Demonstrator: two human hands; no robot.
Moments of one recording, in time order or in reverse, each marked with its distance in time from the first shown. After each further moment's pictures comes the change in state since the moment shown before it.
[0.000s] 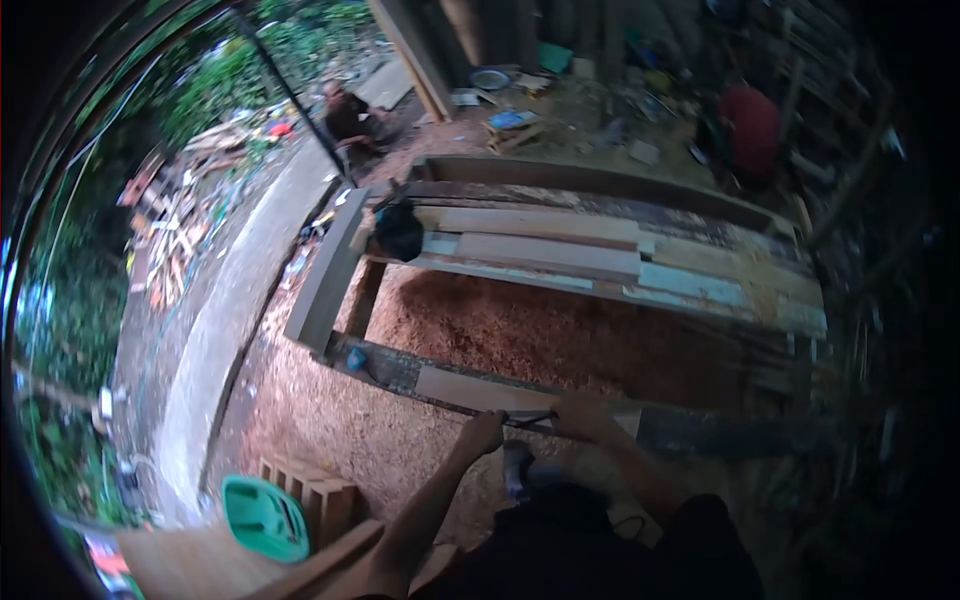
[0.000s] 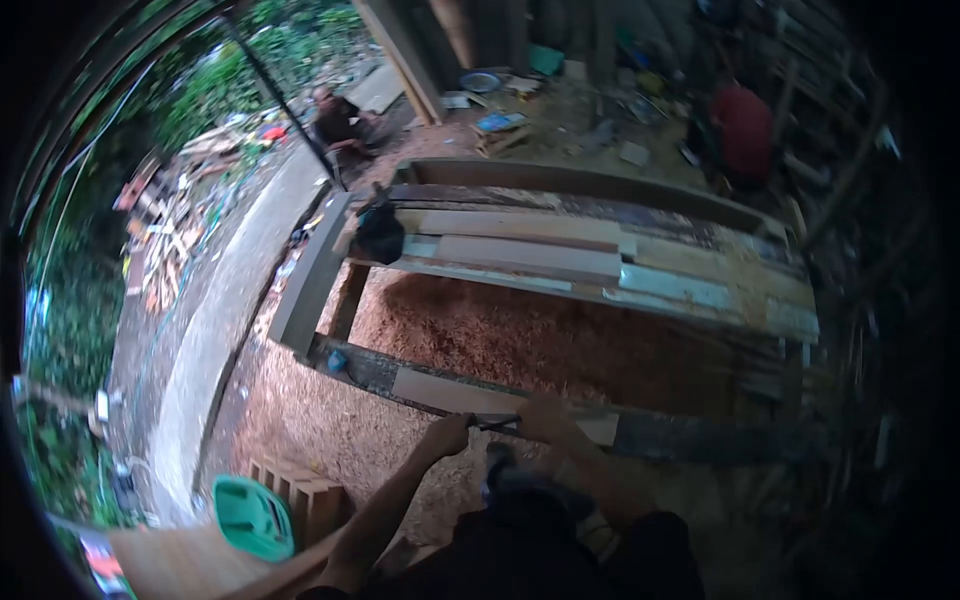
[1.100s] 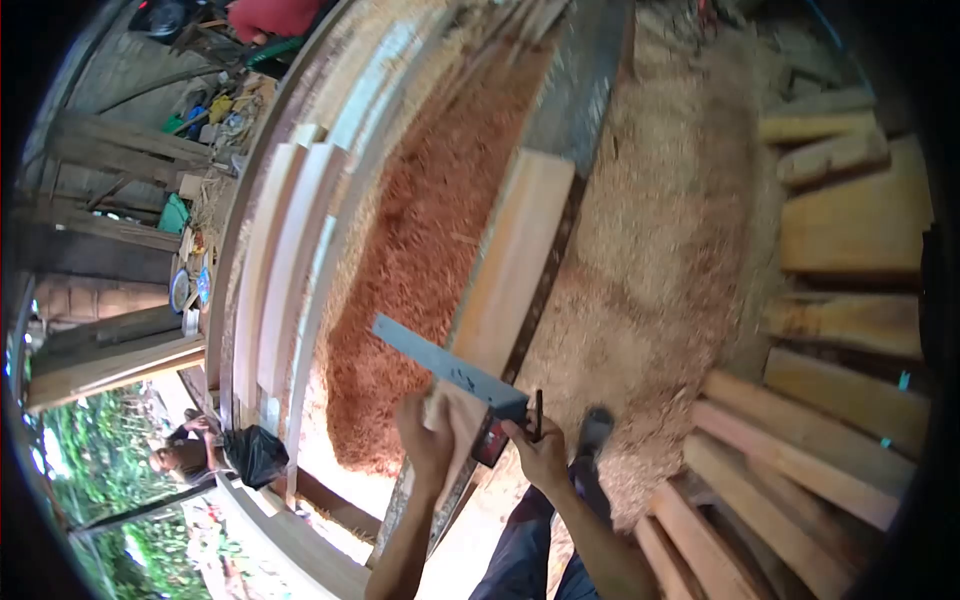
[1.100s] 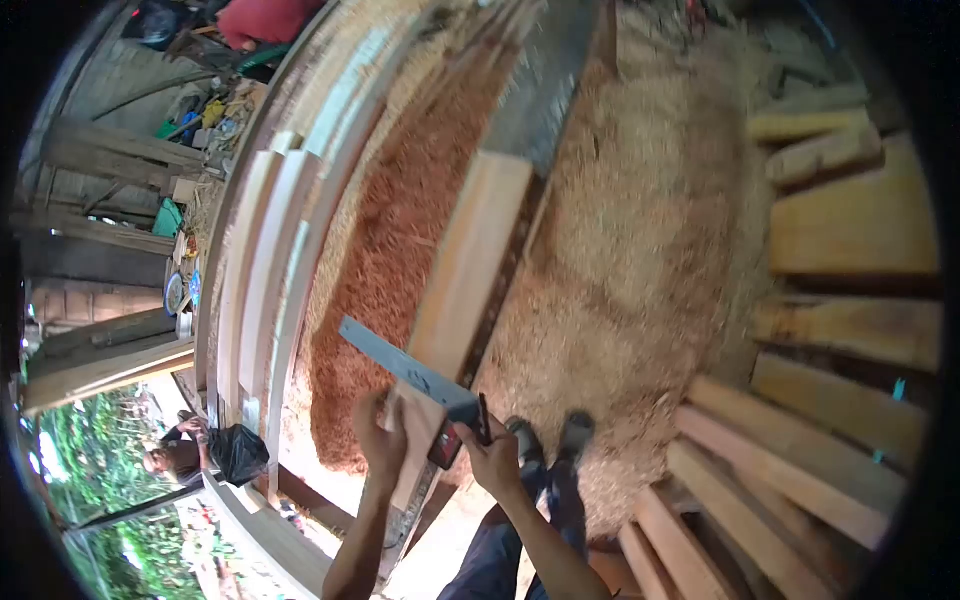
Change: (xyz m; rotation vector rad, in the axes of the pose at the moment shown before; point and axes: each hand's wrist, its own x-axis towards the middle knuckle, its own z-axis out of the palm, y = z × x) left_hand 0.151 -0.116 0.024 0.047 0.241 0.965; right_hand 0.178 -0.207 0.222 1.913 1.800 0.984
